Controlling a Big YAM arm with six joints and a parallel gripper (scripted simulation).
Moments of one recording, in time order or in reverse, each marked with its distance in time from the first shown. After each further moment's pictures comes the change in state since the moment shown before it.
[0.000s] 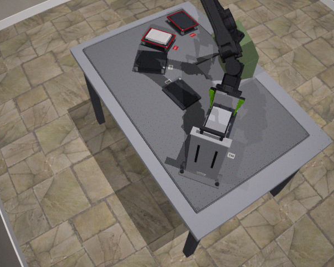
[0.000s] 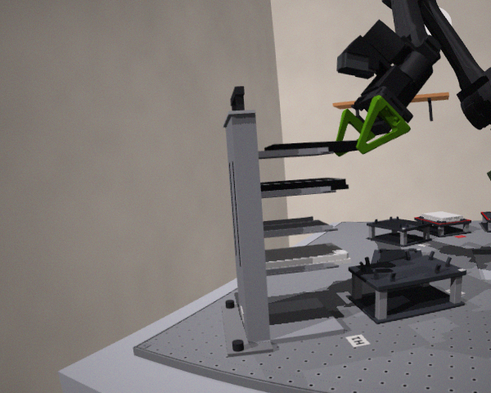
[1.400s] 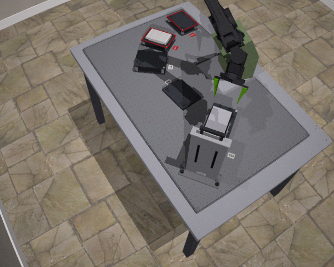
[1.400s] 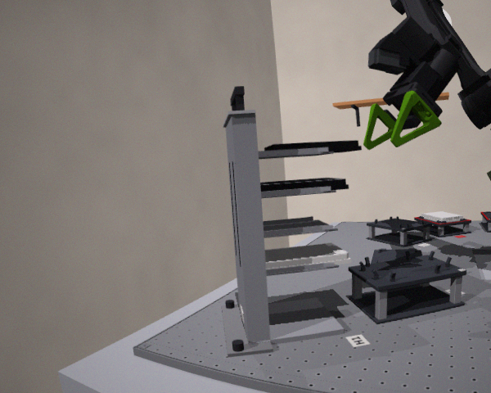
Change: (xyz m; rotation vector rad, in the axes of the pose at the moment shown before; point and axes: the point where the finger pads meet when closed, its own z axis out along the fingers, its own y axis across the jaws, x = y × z) arm 0.034 -0.002 -0.046 0.006 0.002 -0.010
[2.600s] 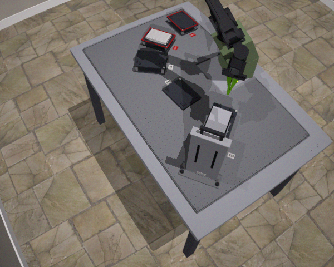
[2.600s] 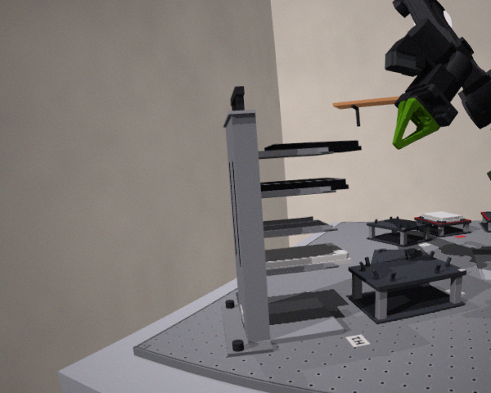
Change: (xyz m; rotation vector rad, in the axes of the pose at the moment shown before) arm 0.023 0.001 -0.020 -0.002 0.003 -0.003
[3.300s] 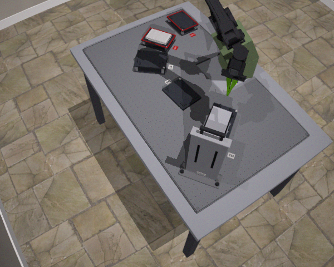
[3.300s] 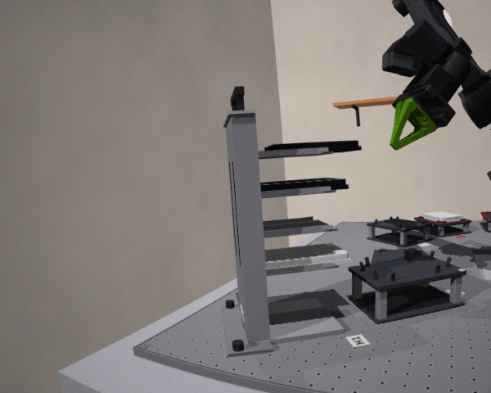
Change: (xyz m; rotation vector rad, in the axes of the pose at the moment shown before) arm -0.003 0.000 0.004 0.001 0.000 0.012
